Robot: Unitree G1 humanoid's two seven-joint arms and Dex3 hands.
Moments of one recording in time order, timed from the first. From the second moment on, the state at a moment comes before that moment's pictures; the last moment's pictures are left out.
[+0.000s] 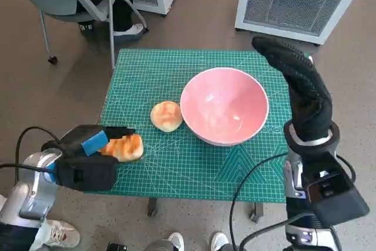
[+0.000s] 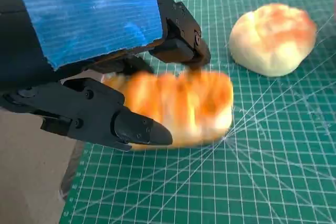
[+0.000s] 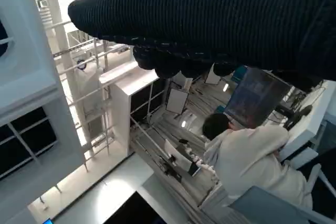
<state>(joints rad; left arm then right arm) -0.23 0.78 -0.12 0.05 0.44 -0.02 -0.56 -0.58 -0.15 -0.08 0.28 0.11 -0.86 0.27</state>
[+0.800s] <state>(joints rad) -0.48 0.77 0.05 -0.09 0.31 0.03 -0.52 -0.57 -0.16 -0.07 0.27 0.11 -0.85 0.26</state>
